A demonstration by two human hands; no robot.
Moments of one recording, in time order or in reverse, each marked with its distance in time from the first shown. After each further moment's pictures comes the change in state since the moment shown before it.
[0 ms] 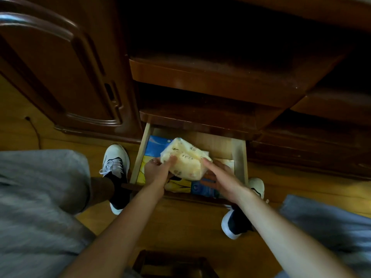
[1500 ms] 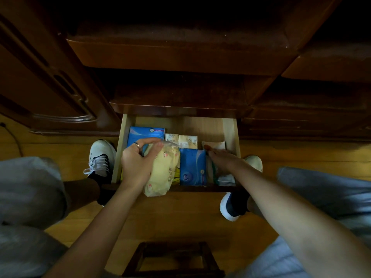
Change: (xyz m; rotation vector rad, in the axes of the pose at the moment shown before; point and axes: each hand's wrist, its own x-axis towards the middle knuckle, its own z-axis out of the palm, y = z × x) left_hand -0.027 0.027 0.011 0.502 -0.091 0.485; right_hand 0.086 0.020 -0.093 -1.772 -0.139 -0.031
